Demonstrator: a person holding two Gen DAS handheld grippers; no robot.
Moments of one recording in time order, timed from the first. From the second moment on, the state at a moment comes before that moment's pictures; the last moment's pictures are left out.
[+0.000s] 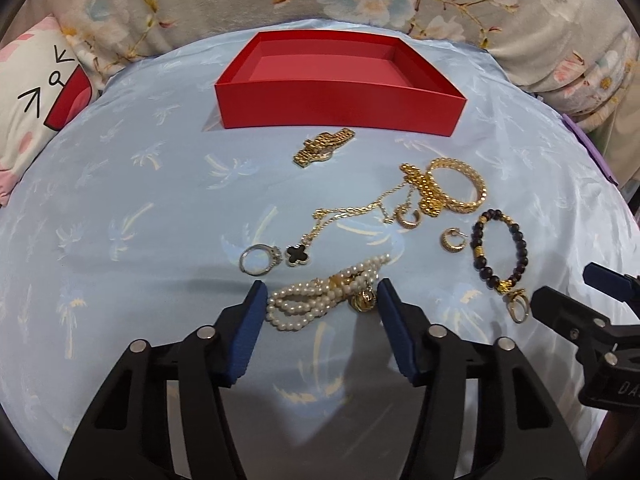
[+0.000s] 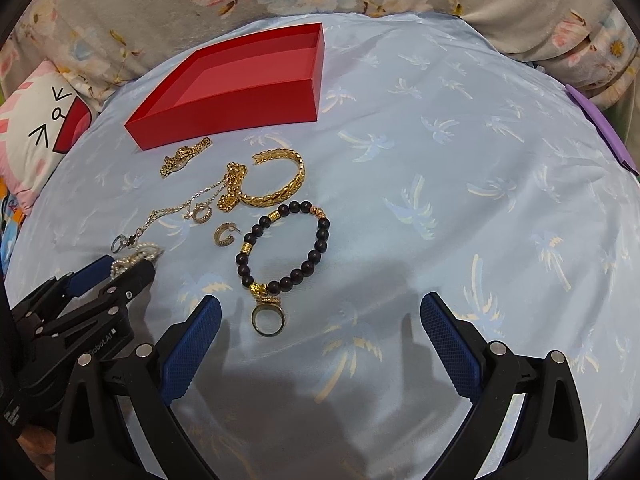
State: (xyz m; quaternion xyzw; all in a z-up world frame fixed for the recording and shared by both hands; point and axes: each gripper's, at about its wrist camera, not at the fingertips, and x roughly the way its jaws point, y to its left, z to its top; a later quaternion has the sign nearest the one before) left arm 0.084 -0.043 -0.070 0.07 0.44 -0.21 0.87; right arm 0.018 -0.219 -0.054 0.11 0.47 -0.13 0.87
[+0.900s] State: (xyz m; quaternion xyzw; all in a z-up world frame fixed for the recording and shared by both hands) left arm 0.088 -0.064 -0.070 0.08 0.43 -0.23 0.87; right arm 0.019 -0.227 -0.050 0.12 0.46 -0.13 0.87
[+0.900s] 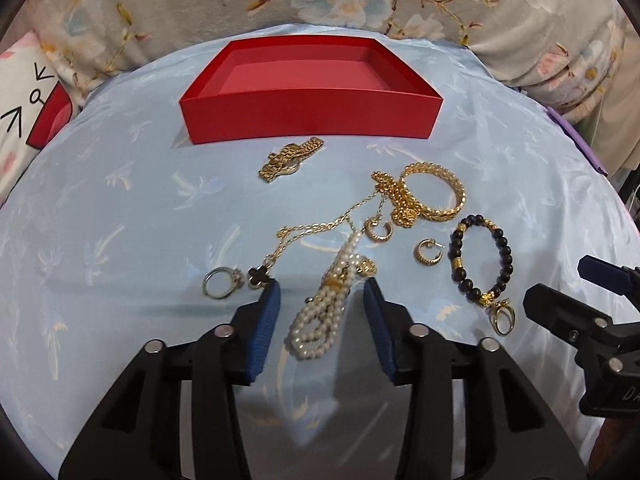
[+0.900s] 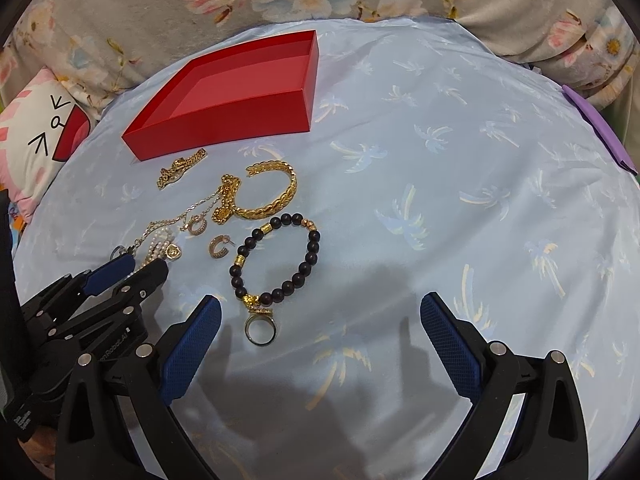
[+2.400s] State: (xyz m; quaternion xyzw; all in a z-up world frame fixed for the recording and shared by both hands) left arm 0.078 -0.023 -0.047 0.01 0.44 -0.22 0.87; right arm 0.091 -0.243 -0.057 0.13 0.45 -0.09 0.88
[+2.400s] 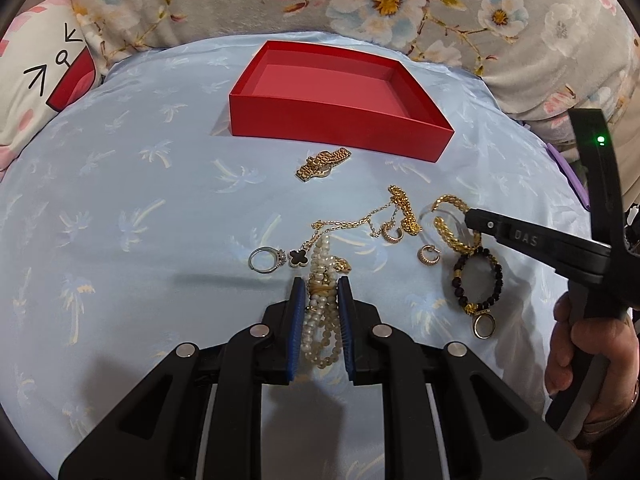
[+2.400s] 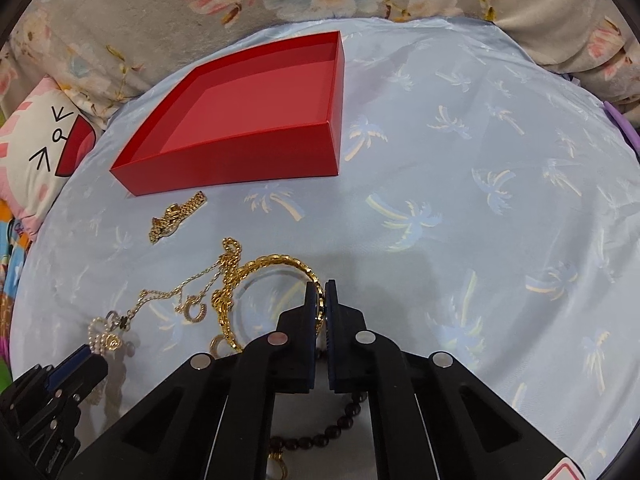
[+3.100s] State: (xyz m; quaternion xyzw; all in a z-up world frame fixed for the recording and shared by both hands) left arm 0.065 -0.020 -0.006 0.02 0.41 -0.23 0.89; right arm 0.043 -0.208 0.005 0.09 0.40 -0.05 0.91
